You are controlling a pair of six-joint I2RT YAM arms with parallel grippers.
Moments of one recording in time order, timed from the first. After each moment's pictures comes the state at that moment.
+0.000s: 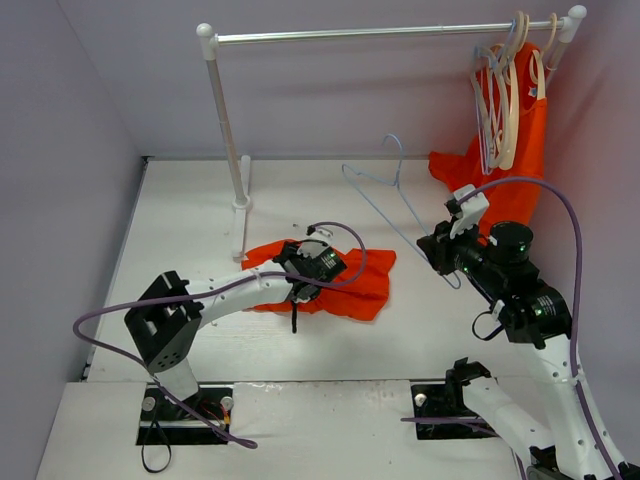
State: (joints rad) left arm -0.96 1.69 1.20 -0.70 -0.71 -0.48; right arm 0.28 0.75 1.05 -0.64 -0.26 -0.04
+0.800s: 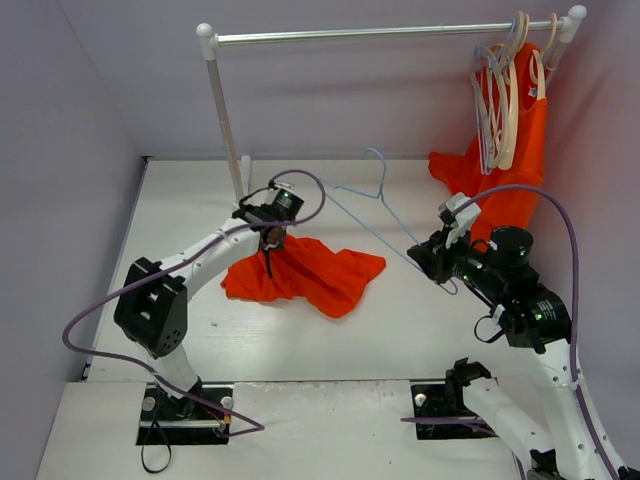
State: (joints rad) left arm -0.65 1.71 1.34 -0.69 -0.52 -0.34; right arm 0.28 0.73 1.03 -0.64 -0.40 -0.08
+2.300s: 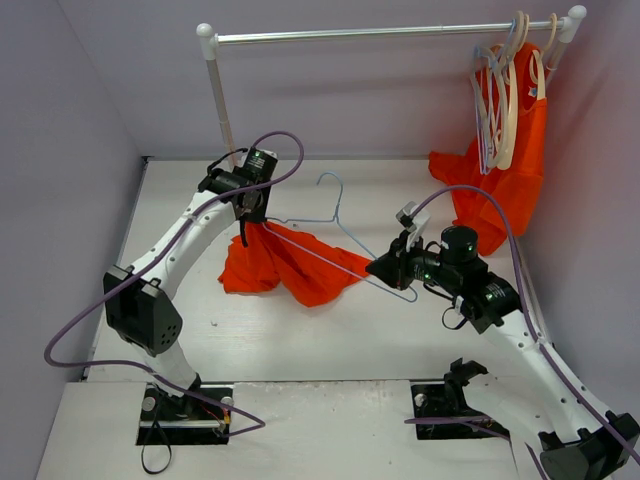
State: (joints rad) left arm -0.48 1.69 1.69 -0.98 -0.31 -0.19; right arm 0.45 0.85 0.79 -0.33 -0.54 0.14
